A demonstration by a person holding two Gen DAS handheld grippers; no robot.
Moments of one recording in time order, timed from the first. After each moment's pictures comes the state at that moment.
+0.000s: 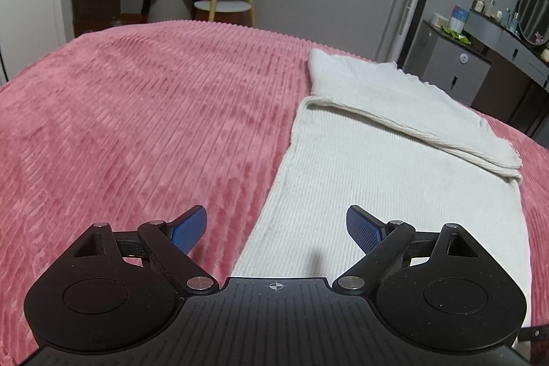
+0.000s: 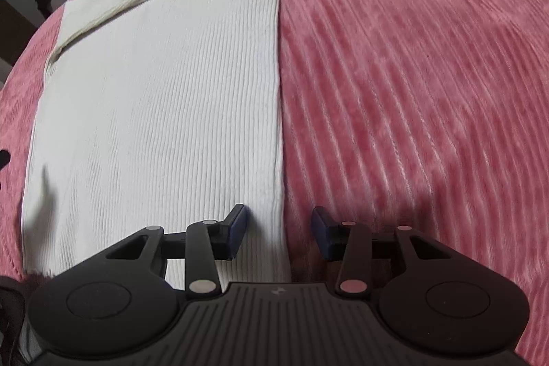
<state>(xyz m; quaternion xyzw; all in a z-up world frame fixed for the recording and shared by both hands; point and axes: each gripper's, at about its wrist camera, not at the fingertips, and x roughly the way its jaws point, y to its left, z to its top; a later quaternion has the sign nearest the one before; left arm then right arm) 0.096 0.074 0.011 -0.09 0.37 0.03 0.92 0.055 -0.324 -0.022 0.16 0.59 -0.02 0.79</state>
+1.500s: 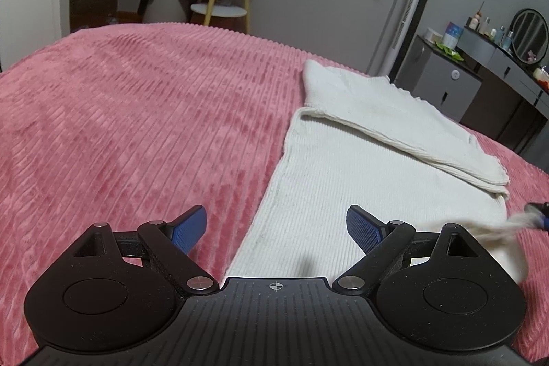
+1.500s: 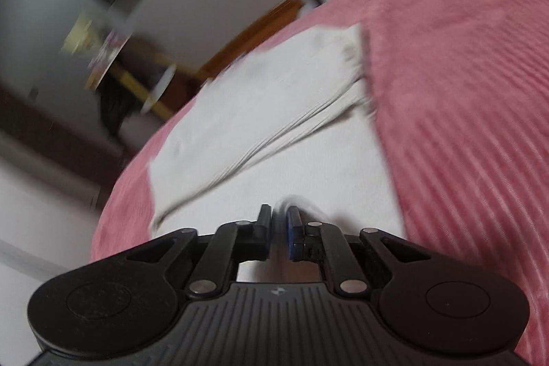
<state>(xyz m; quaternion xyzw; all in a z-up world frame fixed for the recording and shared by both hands) 0.096 0.080 0.012 -0.12 0.36 0.02 0.93 0.152 -0.347 0.021 0.36 0.41 -0.02 0.84</state>
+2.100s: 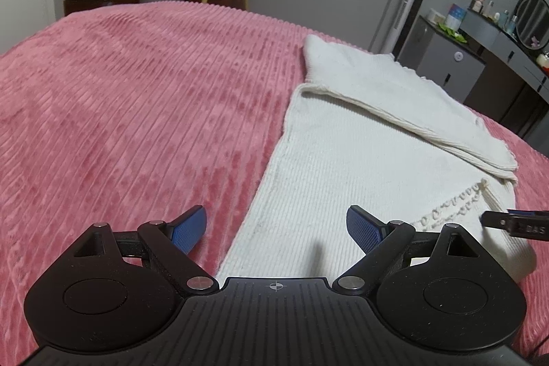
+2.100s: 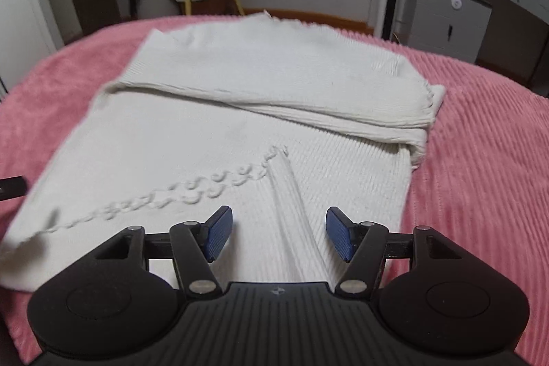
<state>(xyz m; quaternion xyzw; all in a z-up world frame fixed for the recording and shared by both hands) 0.111 0.078 -0.005 -0.12 0.39 0.02 0.91 0.174 -0.260 -0.009 -0.01 0.44 0.09 0.89</state>
